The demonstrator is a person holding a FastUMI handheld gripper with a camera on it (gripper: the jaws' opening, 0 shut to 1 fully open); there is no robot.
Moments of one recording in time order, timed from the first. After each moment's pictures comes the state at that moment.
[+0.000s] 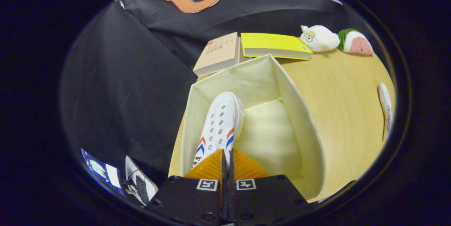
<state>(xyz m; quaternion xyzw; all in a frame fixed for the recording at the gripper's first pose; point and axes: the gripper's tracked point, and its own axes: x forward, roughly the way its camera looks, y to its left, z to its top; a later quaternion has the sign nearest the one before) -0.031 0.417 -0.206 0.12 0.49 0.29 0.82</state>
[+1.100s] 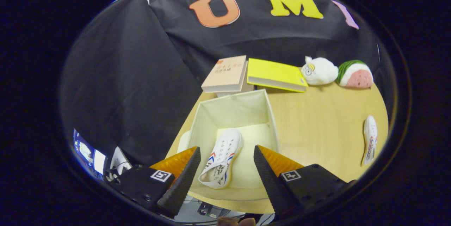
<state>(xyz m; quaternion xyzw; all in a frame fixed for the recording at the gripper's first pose) -0.025 0.348 -0.119 0.05 0.36 0.32 0.88</state>
